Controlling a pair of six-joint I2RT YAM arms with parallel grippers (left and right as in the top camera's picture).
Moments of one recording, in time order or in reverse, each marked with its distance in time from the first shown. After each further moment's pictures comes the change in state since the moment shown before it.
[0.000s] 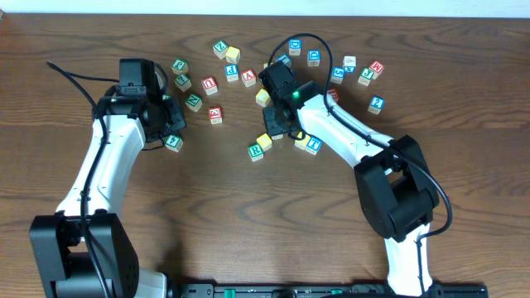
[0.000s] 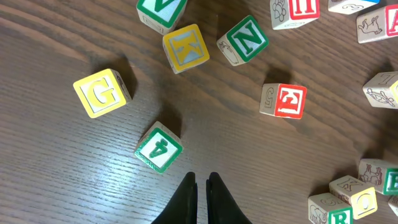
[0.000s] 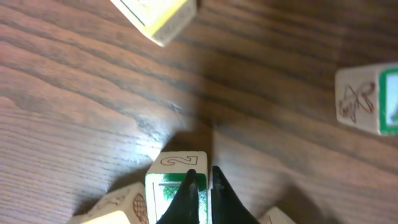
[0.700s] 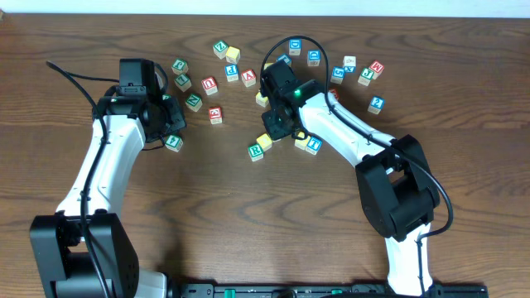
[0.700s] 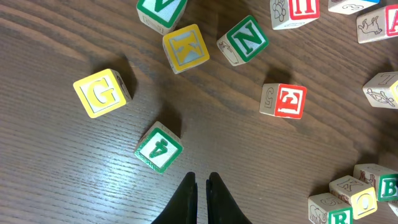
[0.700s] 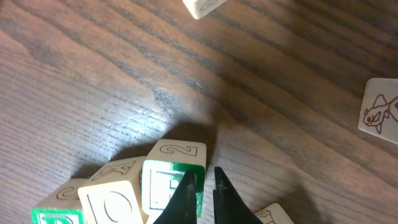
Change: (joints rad) left arm 0.000 0.000 0.000 0.000 0.000 0.000; right arm -0.008 0.002 0.009 -0.056 -0.074 -0.179
